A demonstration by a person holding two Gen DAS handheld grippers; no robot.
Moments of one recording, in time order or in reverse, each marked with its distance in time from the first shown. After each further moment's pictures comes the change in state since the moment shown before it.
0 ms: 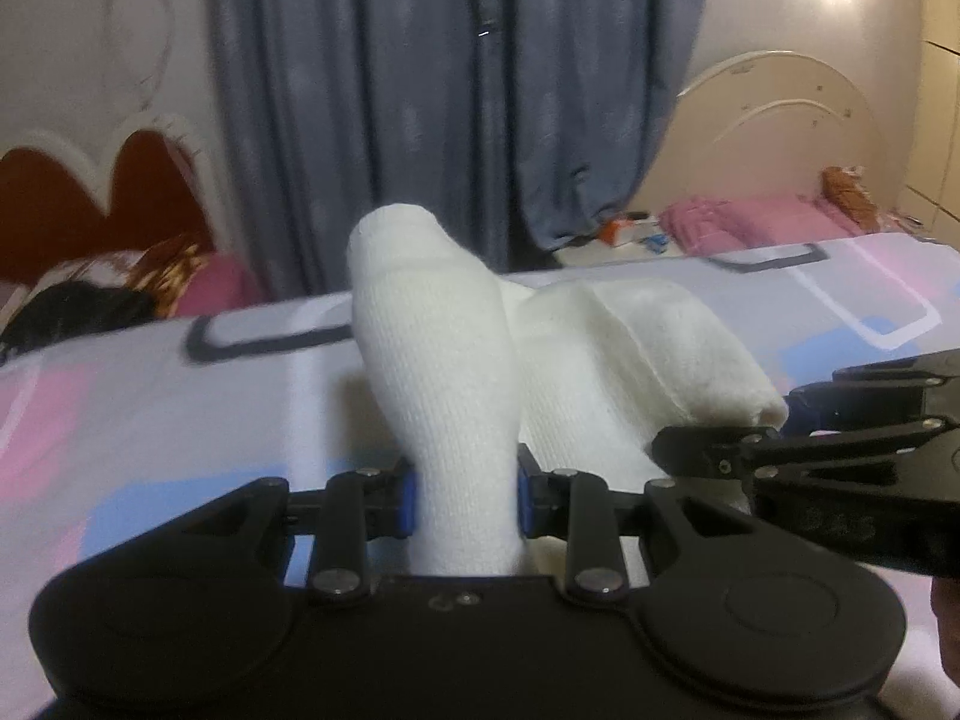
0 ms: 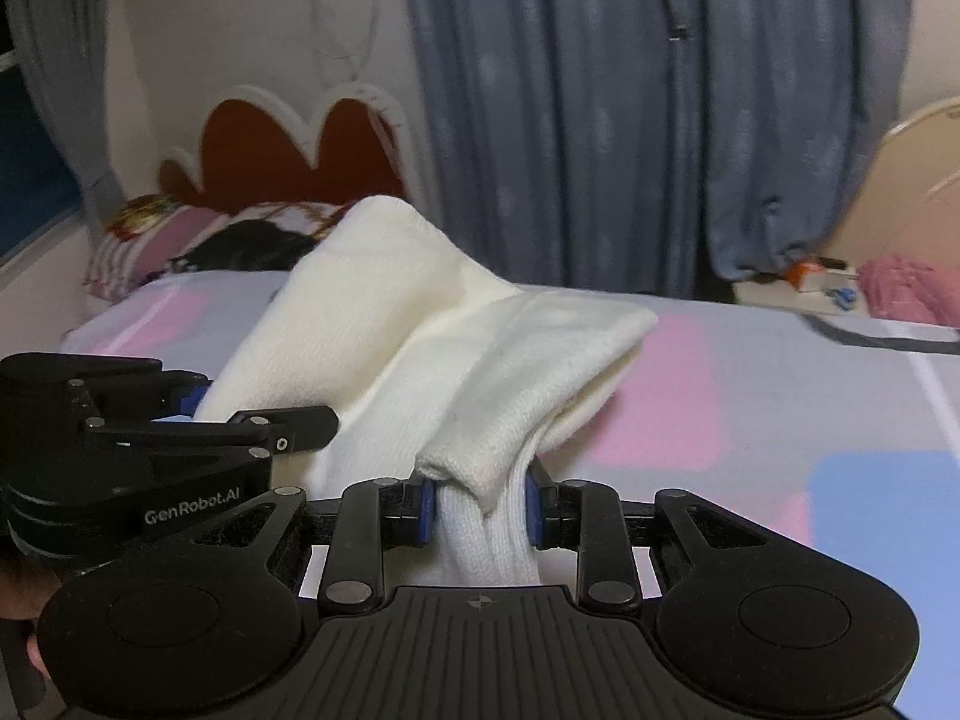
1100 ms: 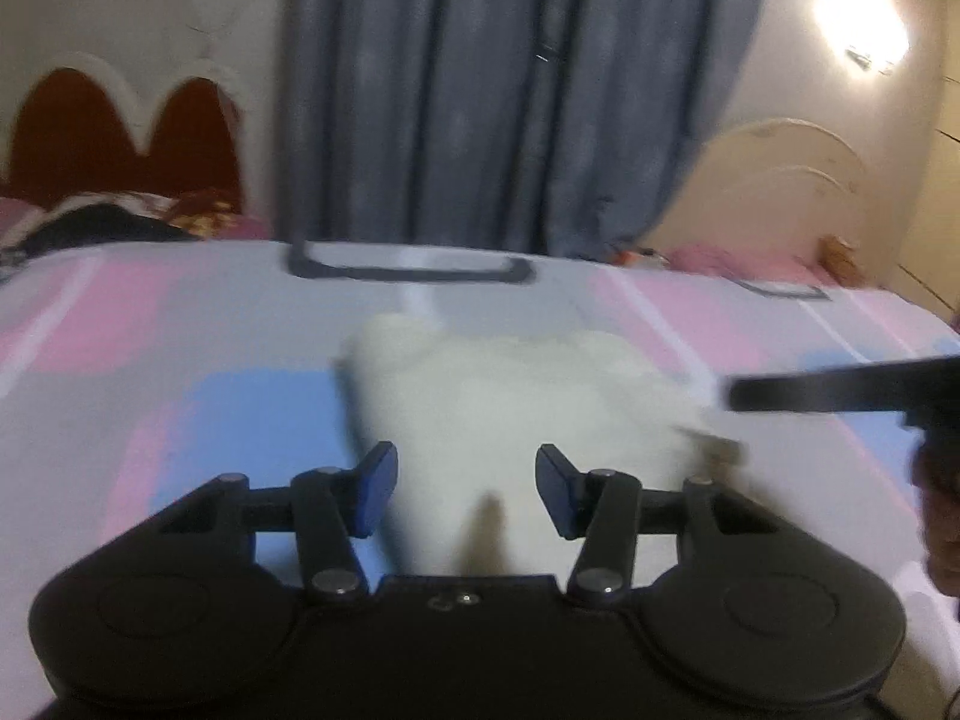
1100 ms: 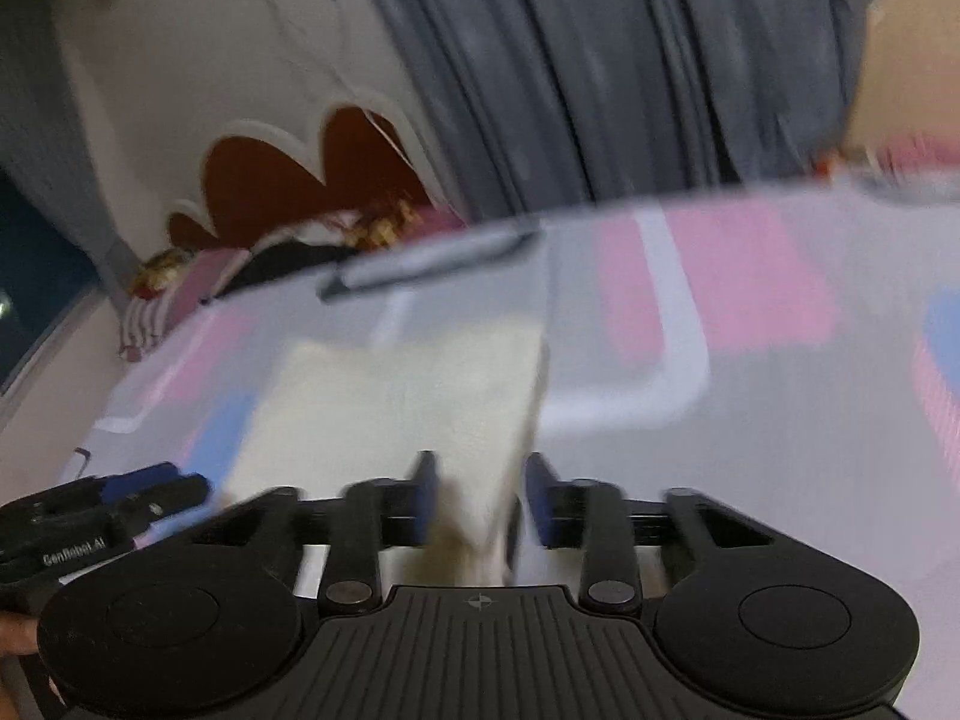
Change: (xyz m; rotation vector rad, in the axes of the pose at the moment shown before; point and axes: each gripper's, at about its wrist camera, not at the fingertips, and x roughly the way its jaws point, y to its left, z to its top) left arm -0.029 0.088 -0.063 -0.138 -0.053 -0.115; right arm 0.035 0.011 -0.004 0.172 -0.005 0.087
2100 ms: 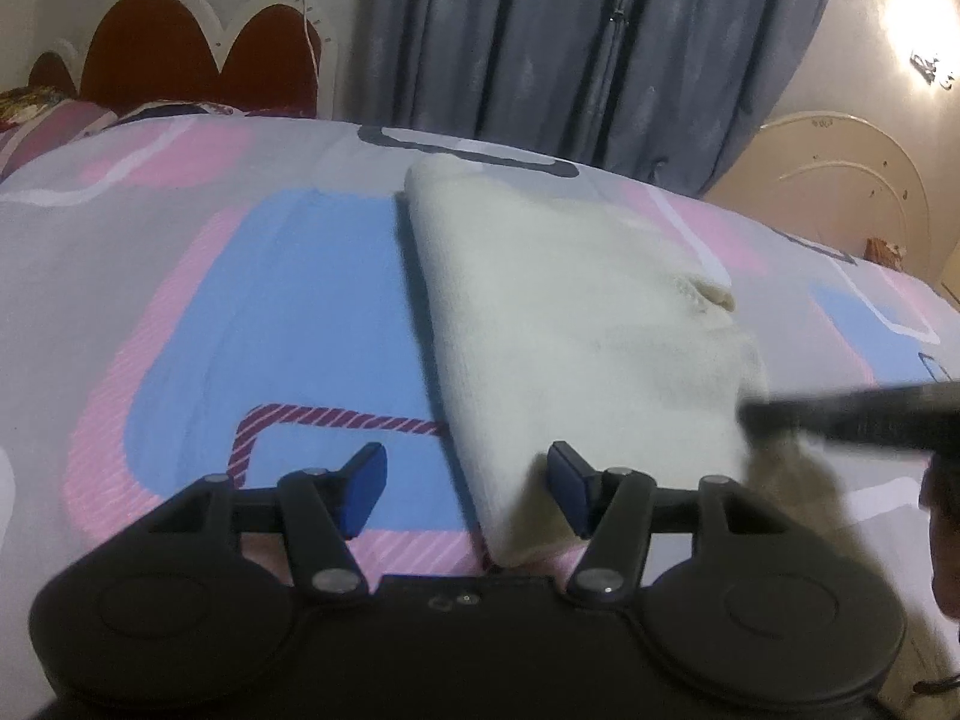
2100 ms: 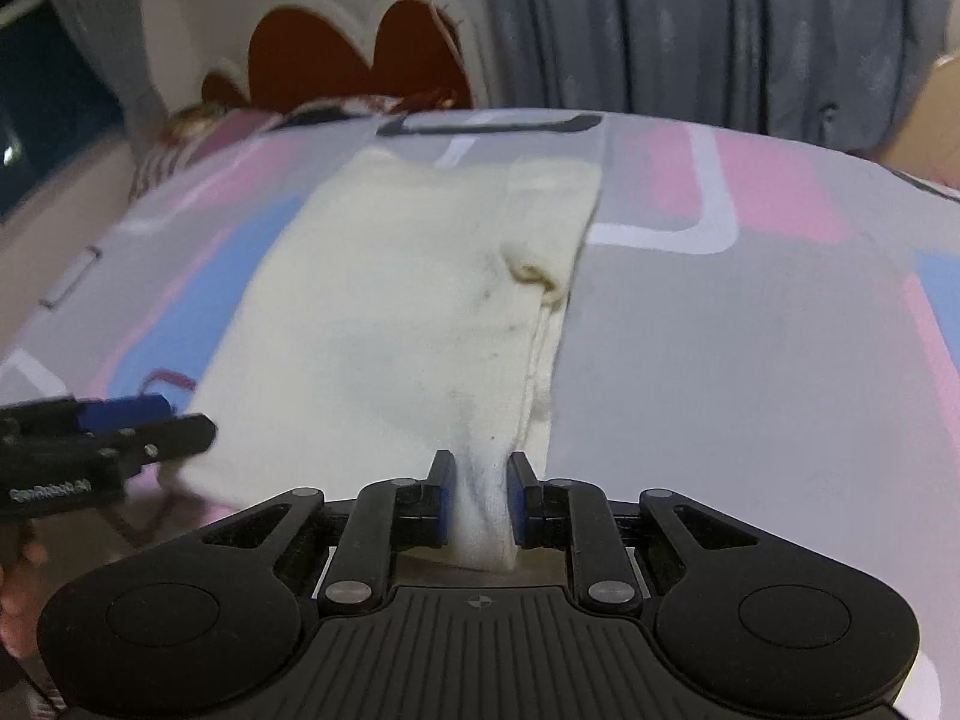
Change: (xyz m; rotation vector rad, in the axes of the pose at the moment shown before) left arm -0.044 -0.010 -0.090 -0.139 0.071 0.115; right arm -0.013 0.034 -0.082 -0.165 0.140 -0.051
